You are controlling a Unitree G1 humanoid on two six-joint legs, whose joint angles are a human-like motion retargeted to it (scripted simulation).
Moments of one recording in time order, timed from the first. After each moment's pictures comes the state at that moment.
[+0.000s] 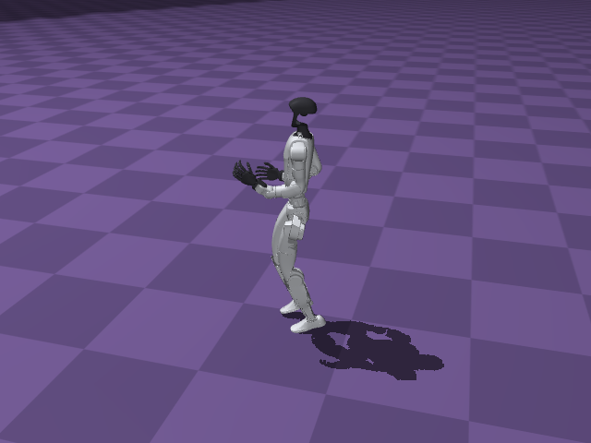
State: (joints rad) left arm 0.11 -0.08 -0.10 0.14 -0.15 -0.78 -0.10; right arm 0.51 -0.03 -0.14 0.10 0.31 -0.56 0.33; waist 0.01 0.08 -0.18; left_leg -0.12 -0.02 0.12 0.37 -0.08 0.02; right_leg -0.40 0.05 -0.06 0.65 0.02 0.04
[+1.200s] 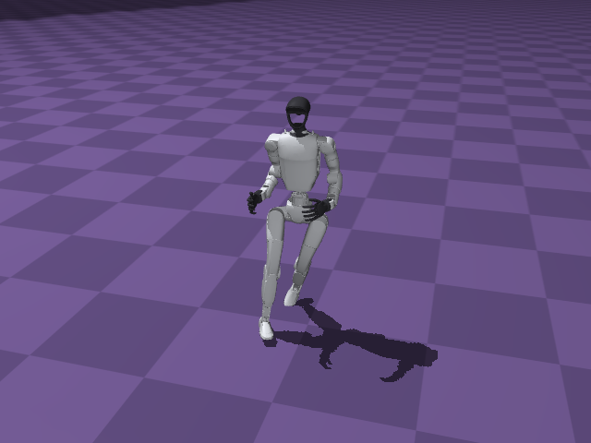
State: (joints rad) left arm 0.20 0.21 -0.17 0.41 -0.07 -0.70 -0.25; right arm 0.42 -0.01 -0.13 0.21 0.26 -0.57 0.28; waist -0.09 0.11 -0.10; left_leg 0.01 -0.26 -0.09 0.50 0.33 -0.11; right_leg -0.37 0.09 0.32 0.21 -0.09 0.07
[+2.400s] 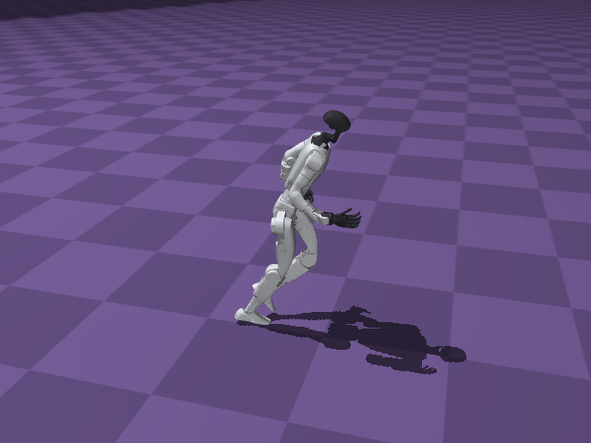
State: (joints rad) left arm 0.54 0.04 0.23 0.72 0.38 -0.90 0.13; right arm 0.03 -0.18 -0.23 0.12 0.49 -0.61 0.20; waist 0.06 0.10 0.09; left_leg -0.79 0.03 0.30 1.30 0.03 -0.01; right_leg -0.30 0.11 0.08 0.45 -0.39 -0.18
